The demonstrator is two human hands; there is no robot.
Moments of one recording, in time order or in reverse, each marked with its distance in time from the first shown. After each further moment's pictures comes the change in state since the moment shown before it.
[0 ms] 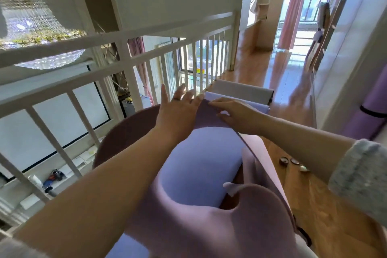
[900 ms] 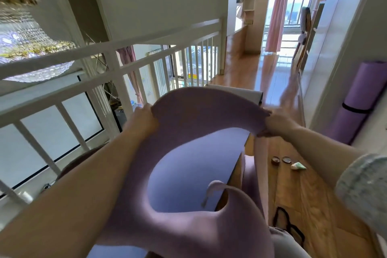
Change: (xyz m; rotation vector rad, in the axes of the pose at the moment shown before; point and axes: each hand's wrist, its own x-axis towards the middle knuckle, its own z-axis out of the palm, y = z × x) left_hand 0.005 -0.044 0.010 -0.604 -0.254 -0.496; right_hand -0.067 0.078 -0.030 0.252 0.097 0.891
